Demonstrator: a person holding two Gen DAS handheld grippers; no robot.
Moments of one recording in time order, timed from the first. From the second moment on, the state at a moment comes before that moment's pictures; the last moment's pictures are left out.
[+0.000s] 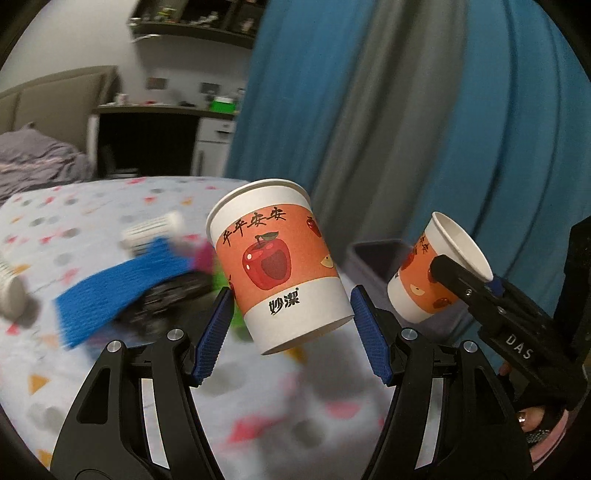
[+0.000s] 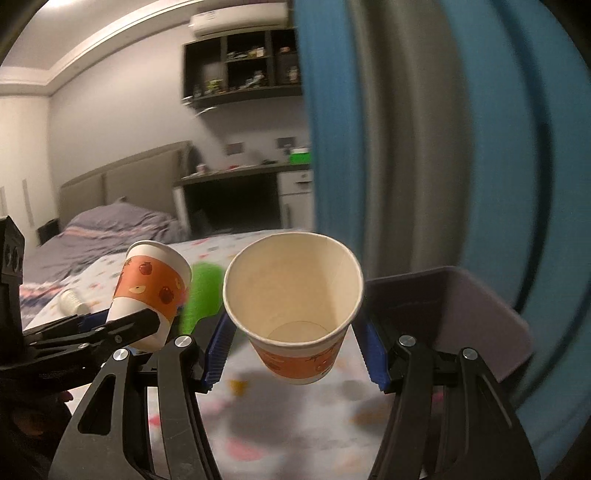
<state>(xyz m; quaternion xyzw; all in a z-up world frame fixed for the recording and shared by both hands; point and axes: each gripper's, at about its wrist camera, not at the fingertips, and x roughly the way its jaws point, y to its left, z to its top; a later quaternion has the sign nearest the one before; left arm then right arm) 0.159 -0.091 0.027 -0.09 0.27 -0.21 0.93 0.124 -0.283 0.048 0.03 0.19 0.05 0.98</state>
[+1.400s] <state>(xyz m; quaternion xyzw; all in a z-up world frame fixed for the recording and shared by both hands) 0.304 -0.290 -0.032 -0.12 0.37 -0.39 0.83 0.169 -0.417 -0.009 0.09 0.24 -0.09 0.96</state>
